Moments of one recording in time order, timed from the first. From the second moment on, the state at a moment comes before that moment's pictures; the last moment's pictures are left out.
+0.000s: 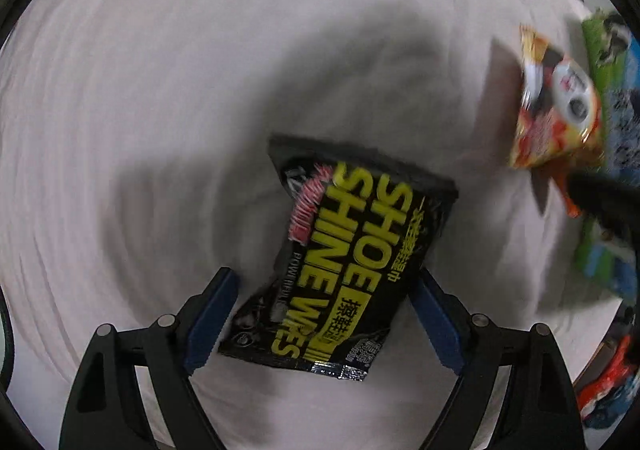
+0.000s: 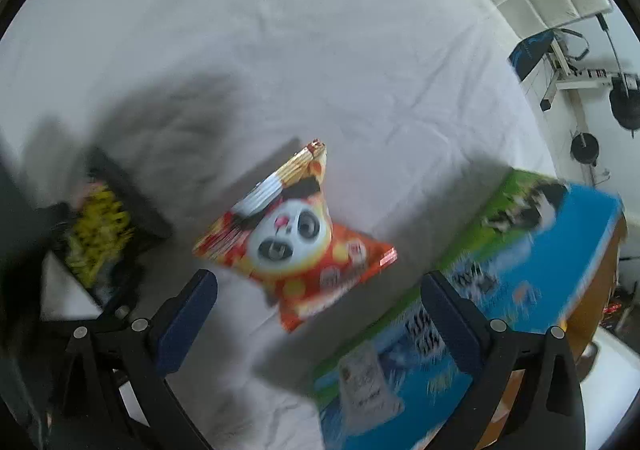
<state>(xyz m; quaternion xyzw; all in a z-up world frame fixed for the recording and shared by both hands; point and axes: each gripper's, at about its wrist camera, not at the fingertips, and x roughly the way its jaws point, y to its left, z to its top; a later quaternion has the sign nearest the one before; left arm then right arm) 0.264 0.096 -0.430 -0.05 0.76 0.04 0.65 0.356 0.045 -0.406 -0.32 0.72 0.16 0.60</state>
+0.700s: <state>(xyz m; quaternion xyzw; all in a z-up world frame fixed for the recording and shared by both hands) 0.204 0.107 -0.360 -0.09 0.68 0.07 0.73 0.332 0.010 -0.341 -0.12 0.72 0.17 0.66</state>
